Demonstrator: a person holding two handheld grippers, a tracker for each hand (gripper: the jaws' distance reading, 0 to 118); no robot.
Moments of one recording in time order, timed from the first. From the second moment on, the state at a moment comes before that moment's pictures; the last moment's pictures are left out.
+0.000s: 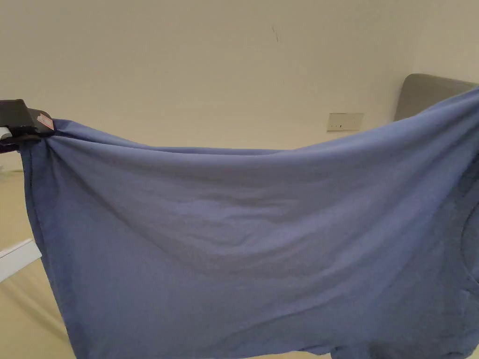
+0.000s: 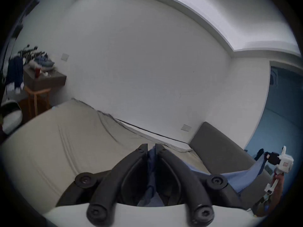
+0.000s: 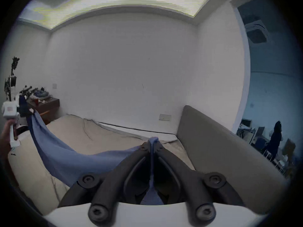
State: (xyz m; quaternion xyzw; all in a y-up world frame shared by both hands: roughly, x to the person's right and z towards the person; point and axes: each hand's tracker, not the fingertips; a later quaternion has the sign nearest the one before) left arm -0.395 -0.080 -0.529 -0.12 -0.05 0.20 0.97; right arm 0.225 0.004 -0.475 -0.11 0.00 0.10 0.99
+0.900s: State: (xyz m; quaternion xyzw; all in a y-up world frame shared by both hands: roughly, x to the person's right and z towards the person) left arm -0.451 -0.008 -0.732 -0.13 -0.01 0.22 0.97; right arm 0.167 0.049 -0.744 -0.23 -0.03 0.06 0.97
